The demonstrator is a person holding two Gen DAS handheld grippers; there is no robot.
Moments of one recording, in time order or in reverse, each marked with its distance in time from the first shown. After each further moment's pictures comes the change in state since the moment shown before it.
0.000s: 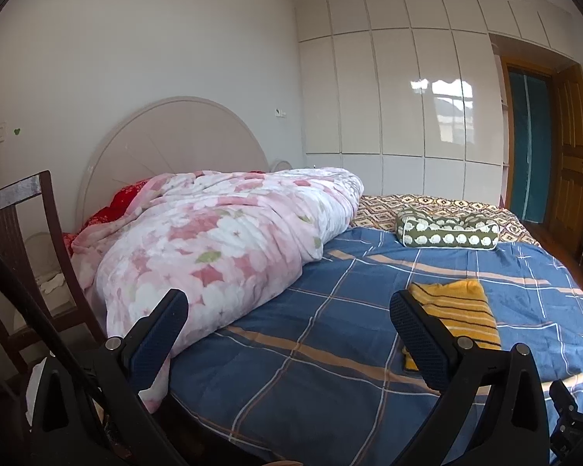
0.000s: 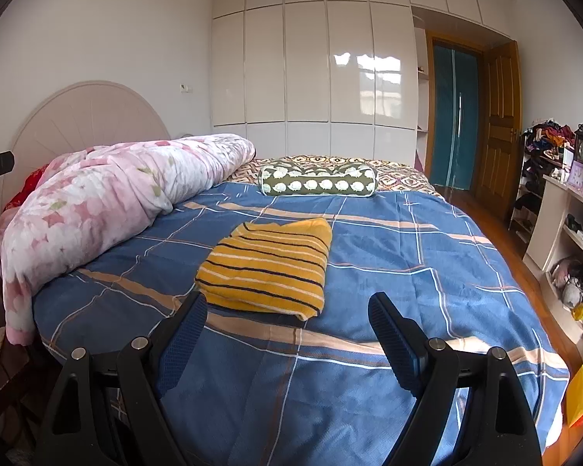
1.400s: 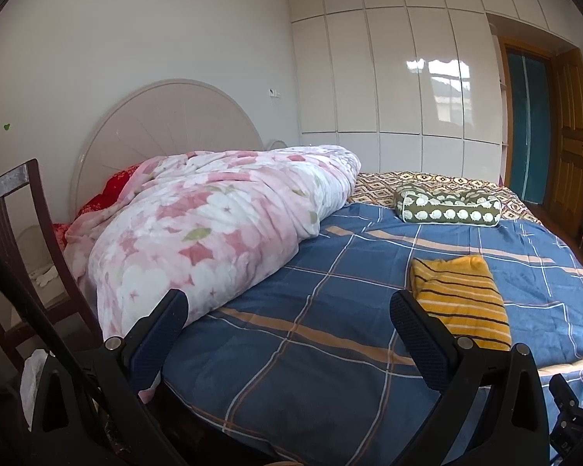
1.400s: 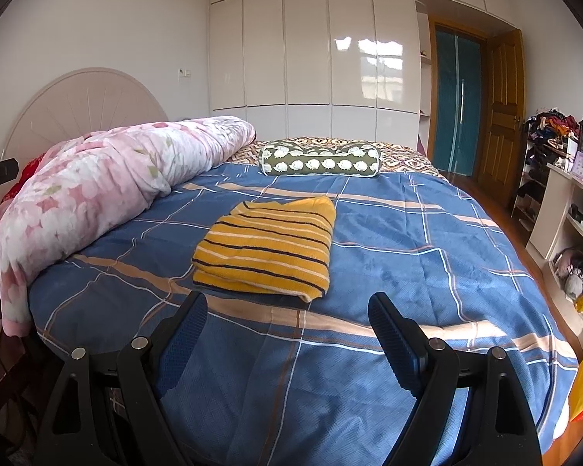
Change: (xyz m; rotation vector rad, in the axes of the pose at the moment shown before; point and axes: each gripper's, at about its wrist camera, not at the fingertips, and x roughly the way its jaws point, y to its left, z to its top) left arm 0.027 -0.011 -0.019 0.026 0.074 -0.004; right arm 0.020 0.002 -0.013 0.003 0.062 0.005
